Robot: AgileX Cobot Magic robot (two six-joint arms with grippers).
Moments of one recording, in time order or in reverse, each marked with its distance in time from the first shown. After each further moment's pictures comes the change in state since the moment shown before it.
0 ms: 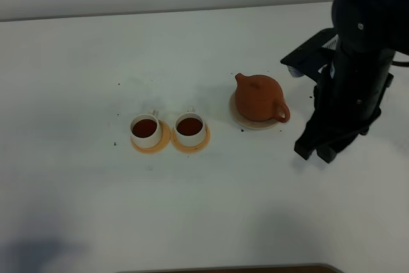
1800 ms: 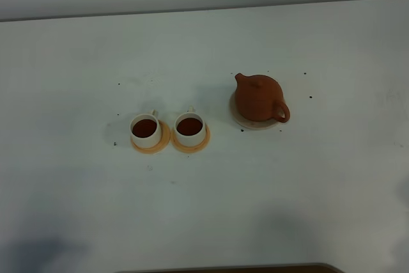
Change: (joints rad) left arm 0.000 0.000 0.000 0.000 0.000 0.000; right arm -0.127 -1.037 0.719 0.122 -0.087 0.022
